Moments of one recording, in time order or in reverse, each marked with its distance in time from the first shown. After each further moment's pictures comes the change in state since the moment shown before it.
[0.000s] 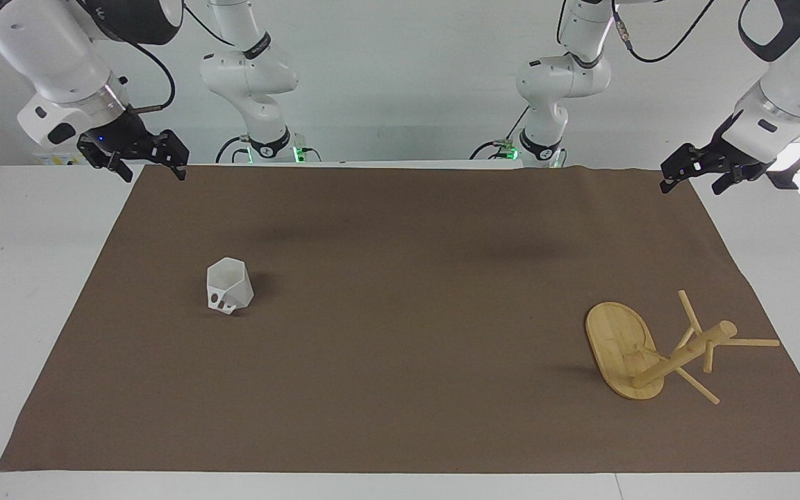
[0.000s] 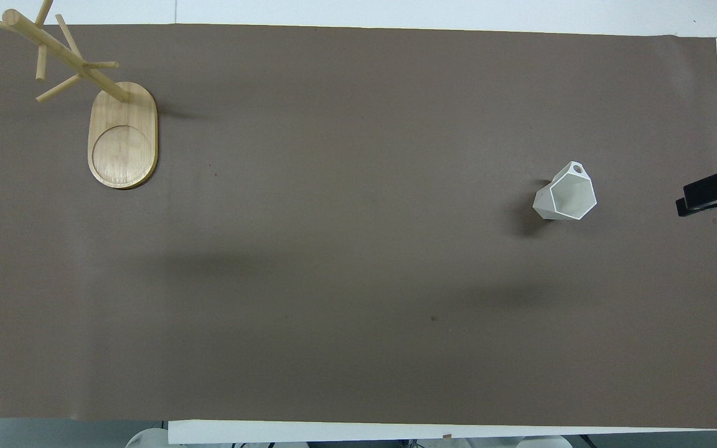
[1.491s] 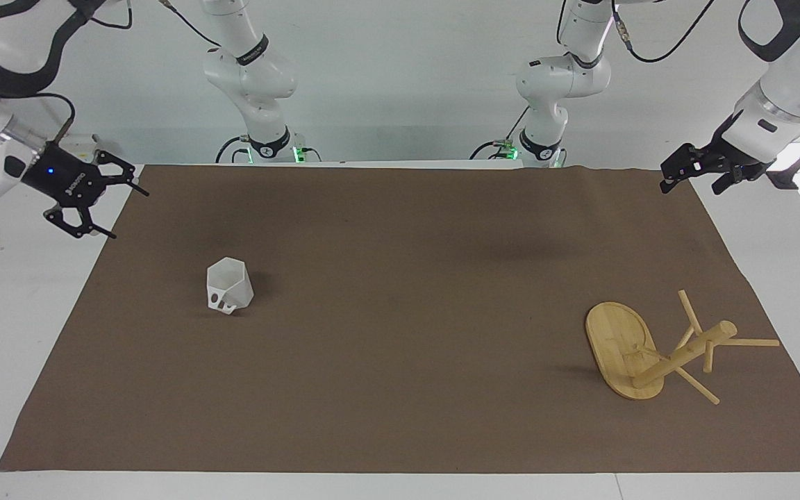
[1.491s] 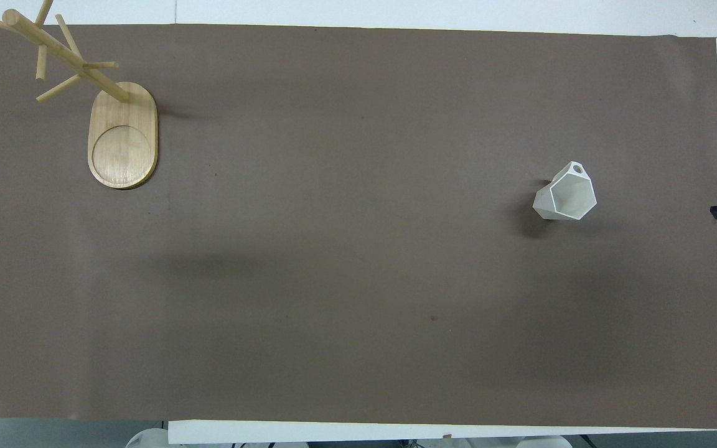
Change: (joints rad) left arm 0.000 0.000 0.000 0.000 0.000 0.000 0.000; right arm -0.373 0.238 -0.018 -0.047 0.587 0.081 -1.485
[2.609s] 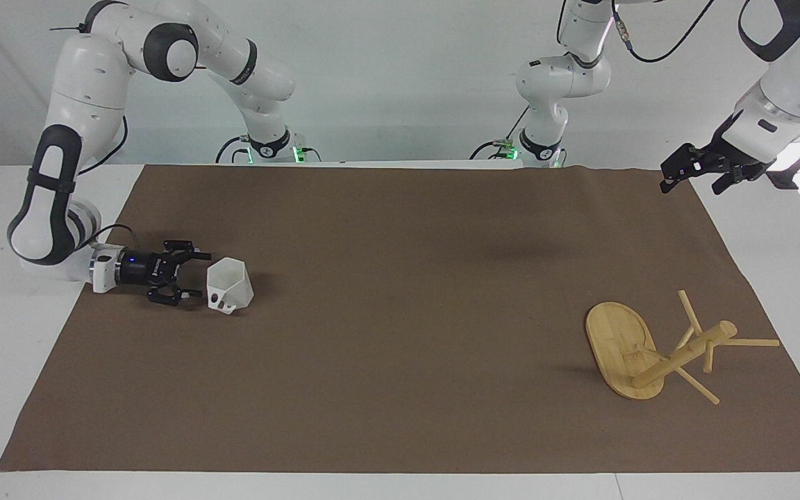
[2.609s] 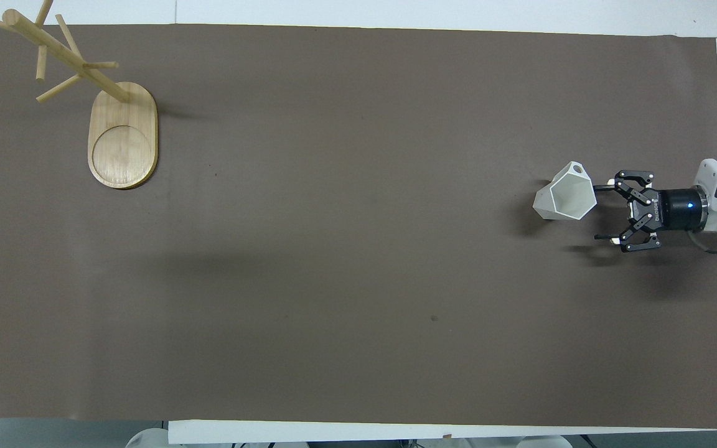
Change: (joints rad) left arm 0.000 0.000 0.000 0.000 0.000 0.000 0.000; right arm -0.081 0.420 0.019 -0.157 0.490 -0.133 -0.907
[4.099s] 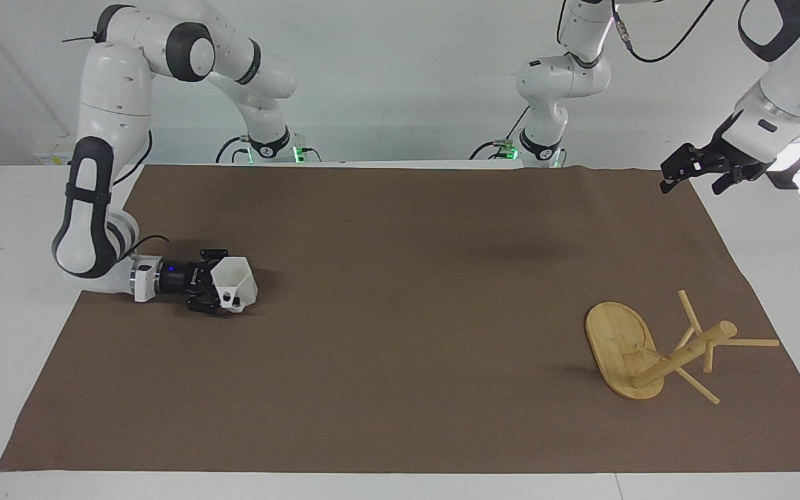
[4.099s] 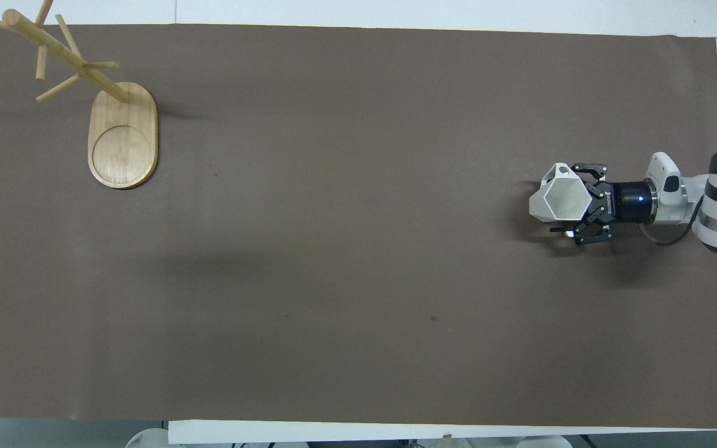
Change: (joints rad) left arm 0.000 0.000 0.000 0.000 0.000 0.000 0.000; right arm 0.131 -0.007 0.001 -0.068 0.107 0.068 -0.058
